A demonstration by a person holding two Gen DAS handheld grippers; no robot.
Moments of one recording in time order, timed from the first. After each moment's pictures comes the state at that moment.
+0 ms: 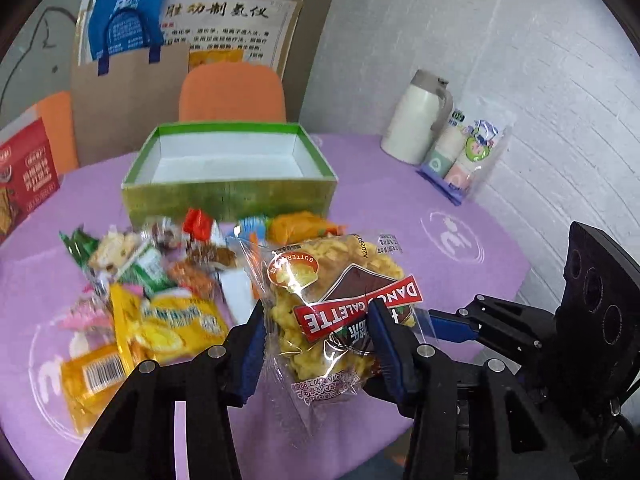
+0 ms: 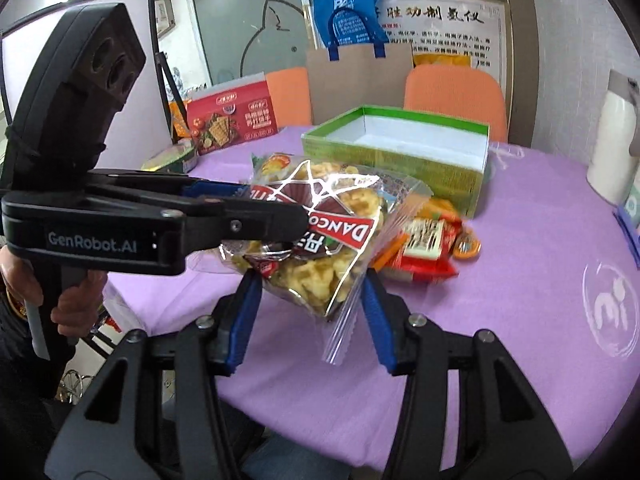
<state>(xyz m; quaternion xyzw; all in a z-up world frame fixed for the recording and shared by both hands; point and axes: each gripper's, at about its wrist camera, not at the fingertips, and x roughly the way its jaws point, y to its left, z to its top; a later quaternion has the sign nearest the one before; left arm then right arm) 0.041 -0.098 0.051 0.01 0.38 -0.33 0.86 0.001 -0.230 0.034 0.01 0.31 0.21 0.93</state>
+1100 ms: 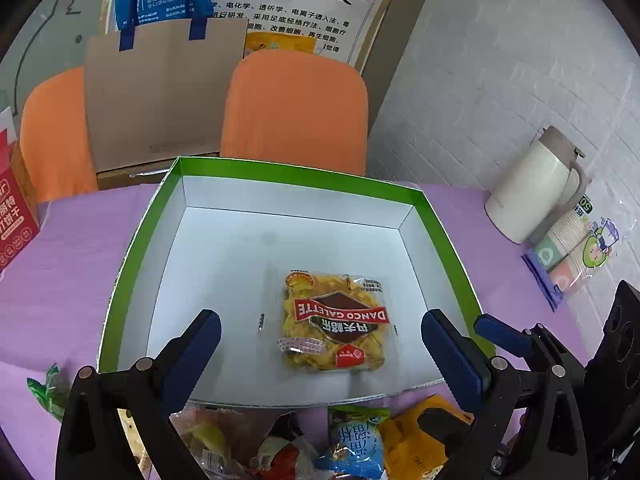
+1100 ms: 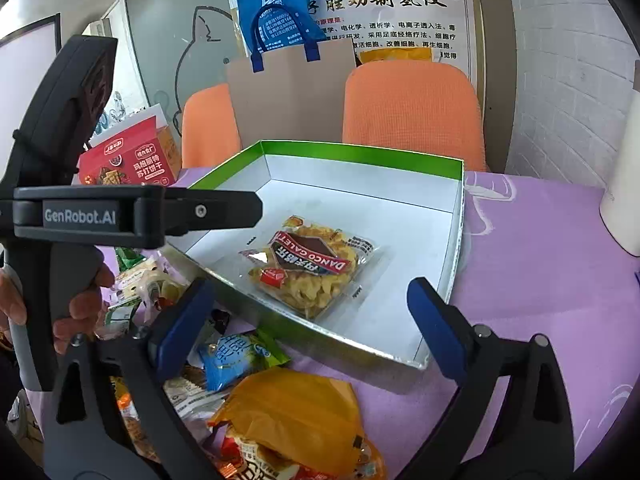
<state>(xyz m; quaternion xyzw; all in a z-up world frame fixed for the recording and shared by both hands) 0.274 -0.133 0.014 -0.04 0.42 -0.23 0.87 0.190 -0.277 0.002 0.04 0.33 0.14 0.93</state>
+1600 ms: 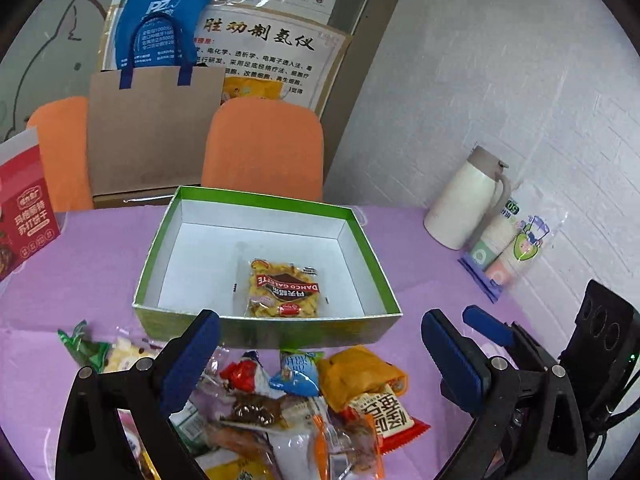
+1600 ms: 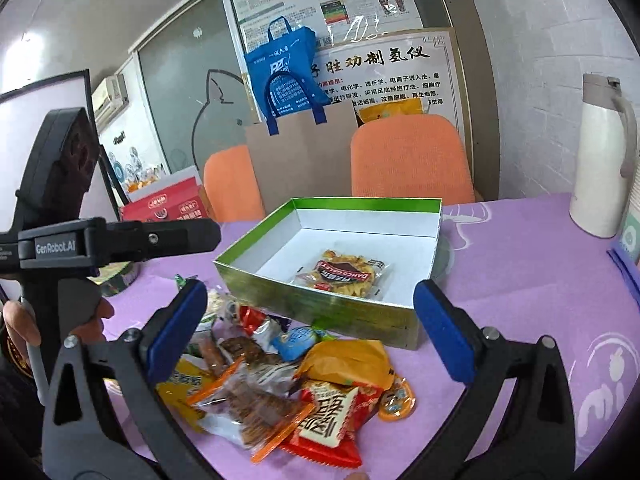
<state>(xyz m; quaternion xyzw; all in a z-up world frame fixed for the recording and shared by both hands) 0.167 -0.094 0.078 -0.07 0.36 -0.28 0.89 0.088 -0.279 0.052 0.10 0.24 0.15 0.95</state>
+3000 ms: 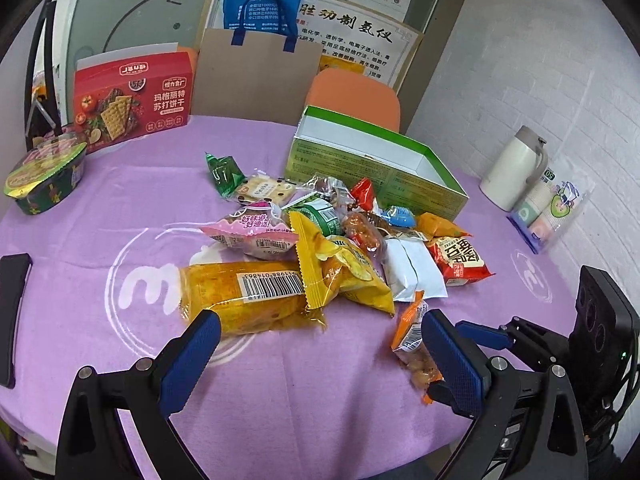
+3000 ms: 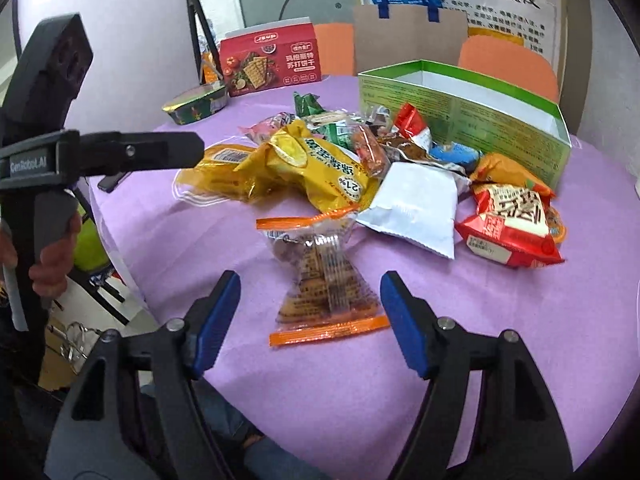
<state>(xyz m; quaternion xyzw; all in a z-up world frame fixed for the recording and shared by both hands) 0.024 0.025 -0.002 -0.08 0.39 -0.17 0.90 0.002 -0.152 -0.034 -0.07 0.38 0.27 0.88</state>
